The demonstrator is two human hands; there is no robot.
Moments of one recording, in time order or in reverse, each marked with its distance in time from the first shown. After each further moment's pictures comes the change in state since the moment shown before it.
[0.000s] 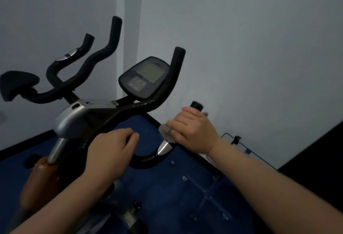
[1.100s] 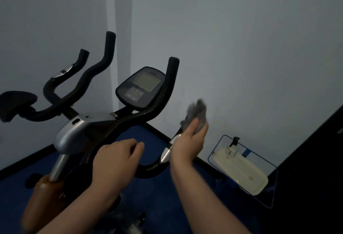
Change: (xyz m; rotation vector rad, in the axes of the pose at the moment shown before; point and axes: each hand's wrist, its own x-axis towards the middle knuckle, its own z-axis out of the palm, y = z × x) left_hand 0.004 -0.001 0.004 -0.009 0.032 0.053; right_hand 0.042 -0.067 0.039 0.615 0.935 1.768
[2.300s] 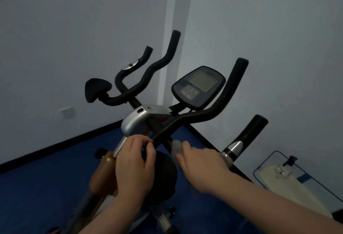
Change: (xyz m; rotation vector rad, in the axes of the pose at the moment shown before) left_hand -0.040 -0.073 -0.013 -0.206 0.393 -0.141; right_hand -0.056 -0.017 -0.006 -1.342 -1.337 -1.271
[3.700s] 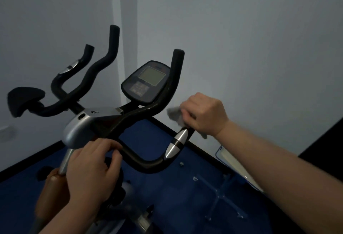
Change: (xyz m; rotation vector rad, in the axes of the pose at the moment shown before) left_hand 0.008 0.036 0.006 0.241 -0.182 0.225; right_hand -0.022 0.160 -0.003 -0.096 0.921 -0.012
